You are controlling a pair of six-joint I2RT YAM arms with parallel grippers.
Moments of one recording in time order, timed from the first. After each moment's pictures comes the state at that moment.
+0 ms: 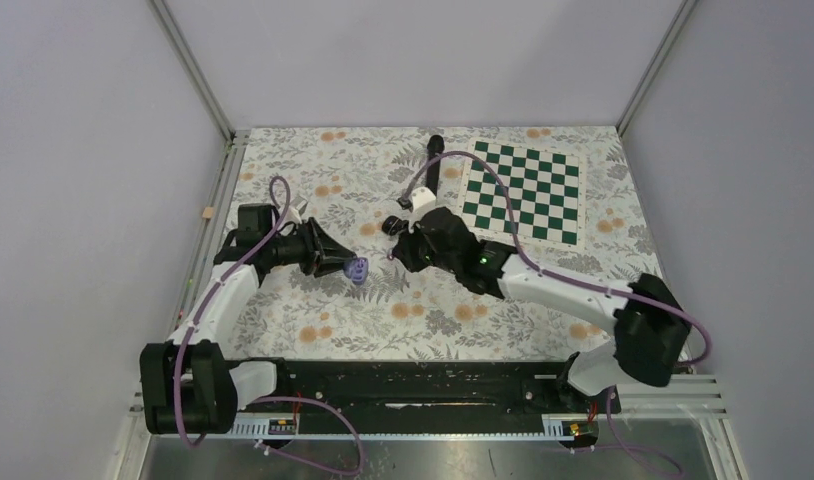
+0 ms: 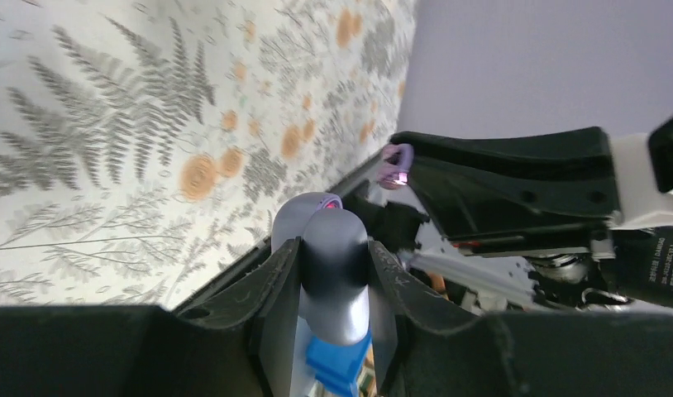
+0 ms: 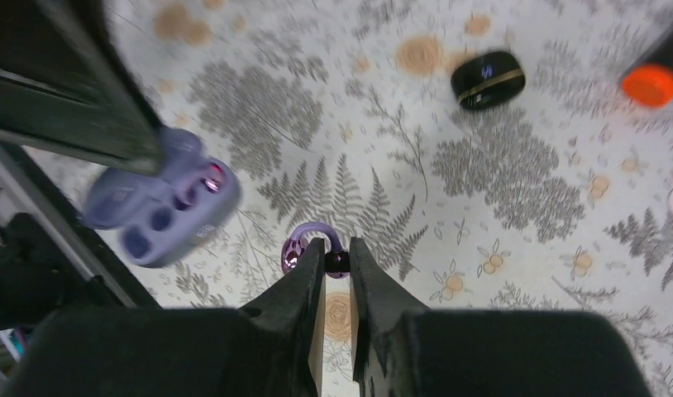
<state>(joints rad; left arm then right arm) 0.03 1.13 0.72 -0.43 0.95 -0.74 0.95 1.55 1.10 -0.14 0.10 0.35</state>
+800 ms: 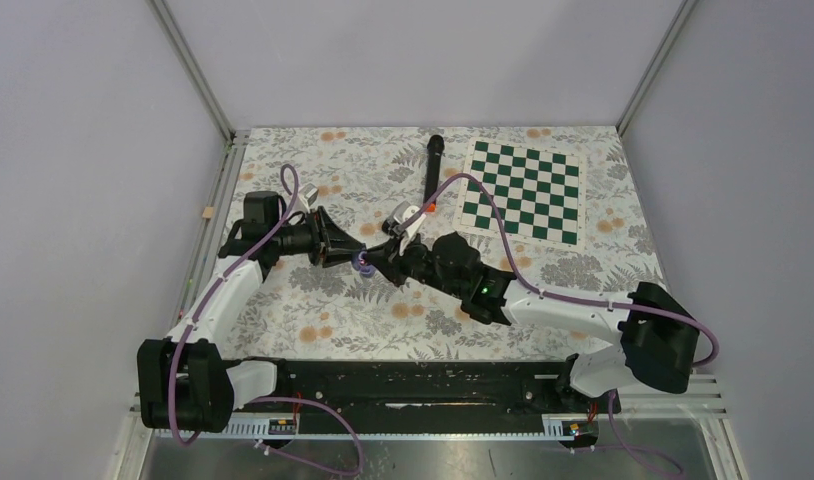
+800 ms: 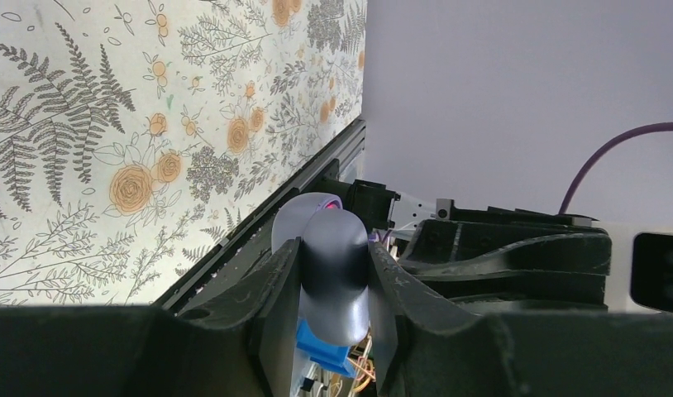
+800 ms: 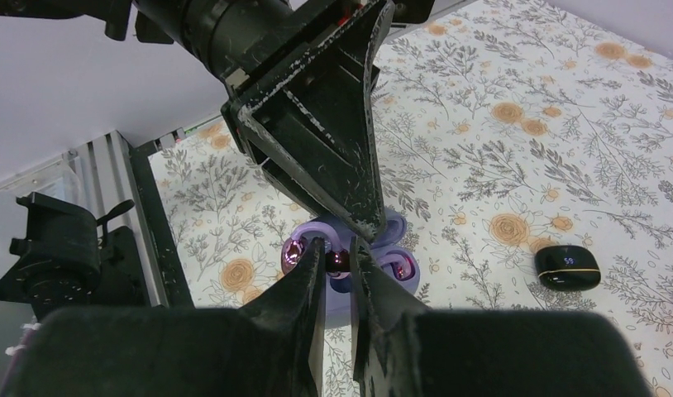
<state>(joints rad) -0.06 1.18 0.78 -0.32 1.06 -0.81 1.07 1.41 0.86 0.46 0.01 0.14</state>
